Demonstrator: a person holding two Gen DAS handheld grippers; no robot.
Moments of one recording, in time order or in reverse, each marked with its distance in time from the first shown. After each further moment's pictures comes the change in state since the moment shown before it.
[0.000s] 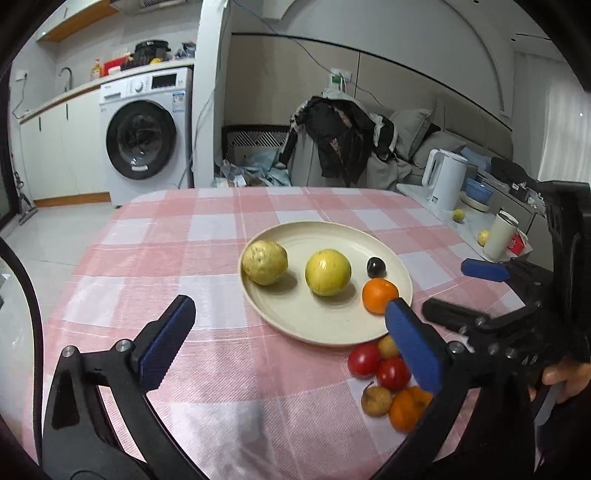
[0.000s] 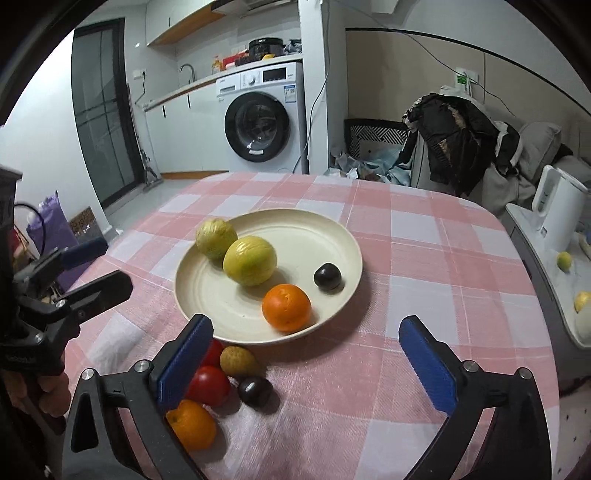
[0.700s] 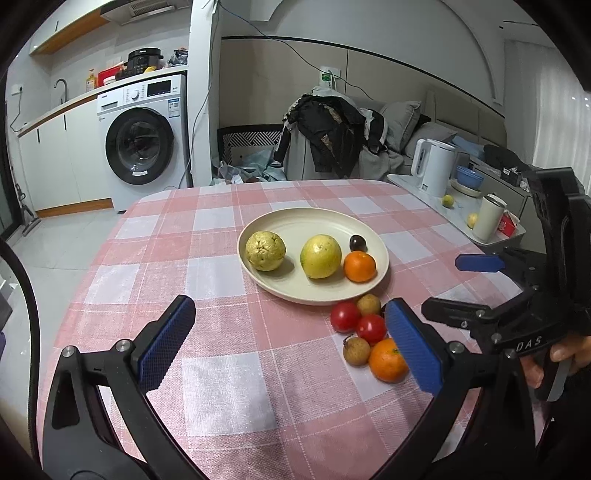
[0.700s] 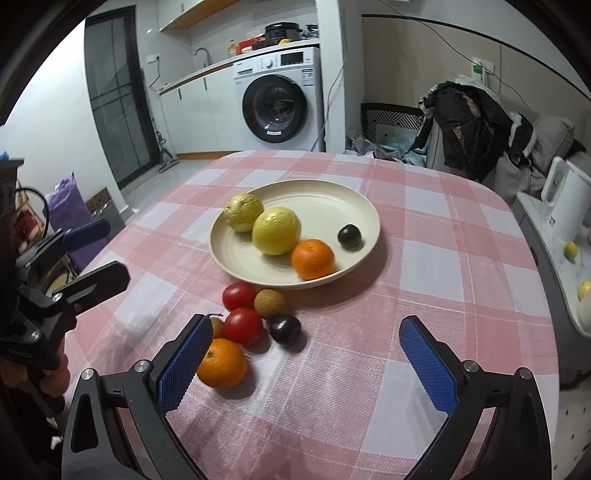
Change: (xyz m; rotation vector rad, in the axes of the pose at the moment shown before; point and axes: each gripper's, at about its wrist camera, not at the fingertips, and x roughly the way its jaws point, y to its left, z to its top) left arm -0.063 -0.017 -0.022 0.053 0.025 -0.007; right arm -0.028 0.019 -0.026 -0.052 0.082 0.043
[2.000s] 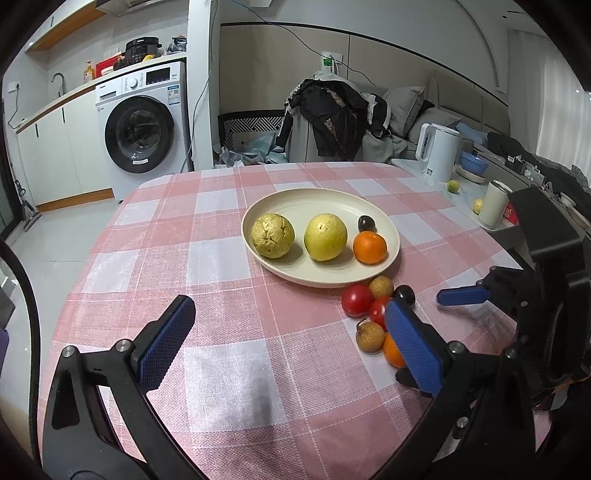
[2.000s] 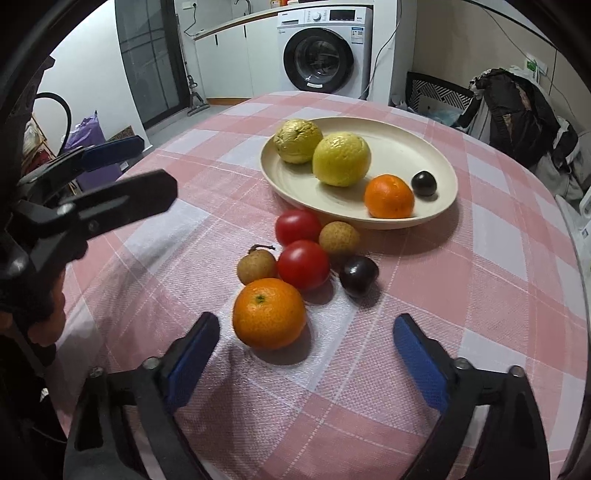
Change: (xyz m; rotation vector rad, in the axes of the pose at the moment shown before) left arm 0.025 0.003 -0.008 0.008 0.063 0.011; right arm 0.040 0.041 -0.028 -0.128 0.183 0.084
